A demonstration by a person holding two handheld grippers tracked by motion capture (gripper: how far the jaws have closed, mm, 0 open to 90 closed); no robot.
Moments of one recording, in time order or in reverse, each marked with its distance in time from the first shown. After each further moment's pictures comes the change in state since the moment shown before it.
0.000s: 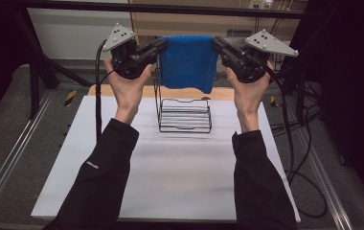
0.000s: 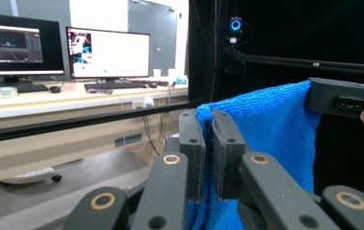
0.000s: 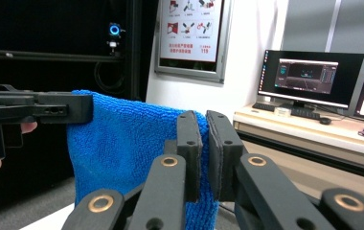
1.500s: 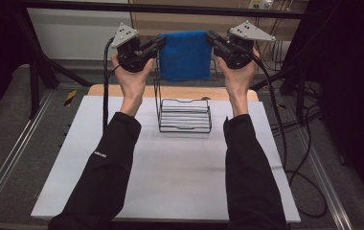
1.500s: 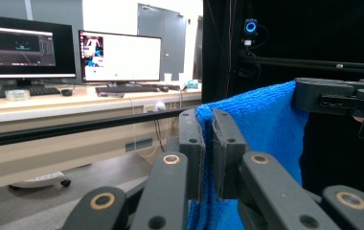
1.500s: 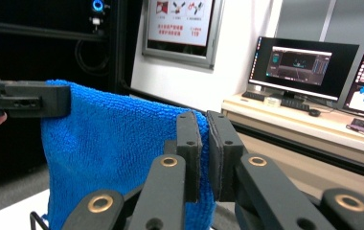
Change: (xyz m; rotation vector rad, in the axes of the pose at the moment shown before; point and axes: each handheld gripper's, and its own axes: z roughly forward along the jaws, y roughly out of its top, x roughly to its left) left arm 0.037 -0.027 0.036 -0.005 0.030 0.007; right arm -0.030 -0.022 0.057 0.064 -0.031 -0.049
